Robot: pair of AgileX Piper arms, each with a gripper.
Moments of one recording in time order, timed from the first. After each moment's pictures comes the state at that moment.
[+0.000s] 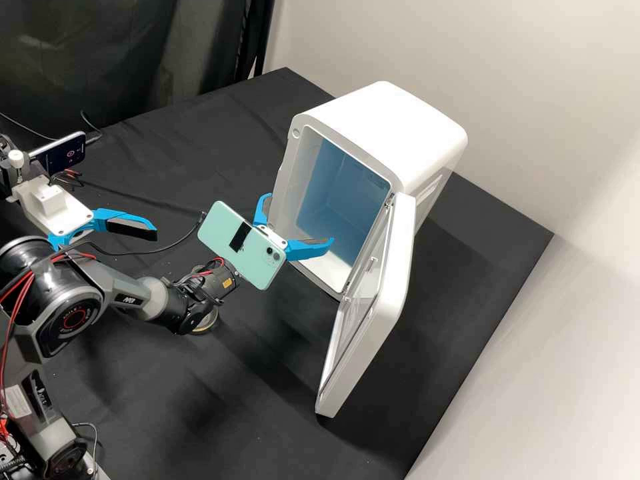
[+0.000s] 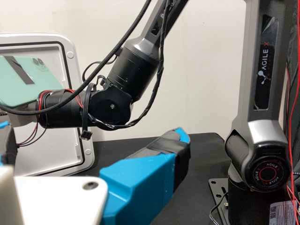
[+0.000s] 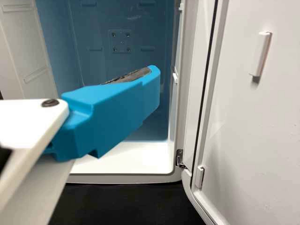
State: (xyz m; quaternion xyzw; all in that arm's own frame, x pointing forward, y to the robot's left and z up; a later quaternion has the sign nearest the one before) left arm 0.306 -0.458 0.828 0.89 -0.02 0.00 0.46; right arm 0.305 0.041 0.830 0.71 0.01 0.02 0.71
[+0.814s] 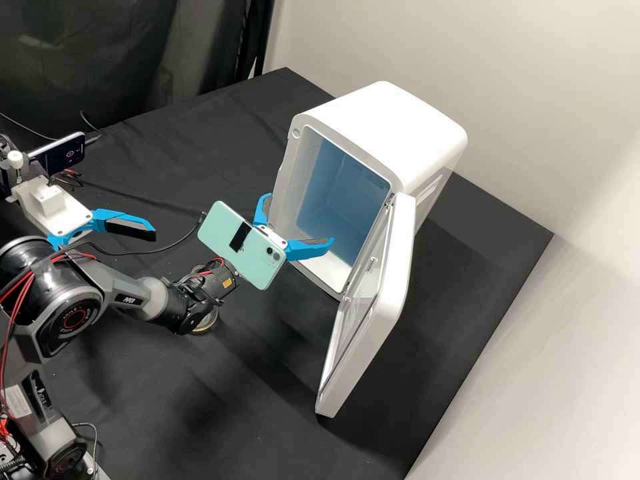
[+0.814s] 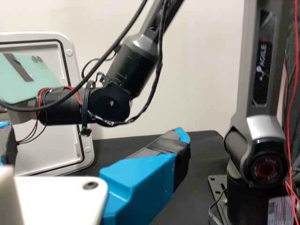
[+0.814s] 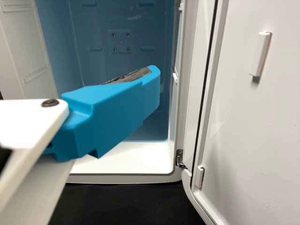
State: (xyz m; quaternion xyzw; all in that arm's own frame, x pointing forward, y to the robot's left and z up) left arm 0.297 -0.450 0.829 0.89 -0.01 0.00 0.45; right arm 0.305 0.041 0.830 0.71 0.01 0.02 0.71
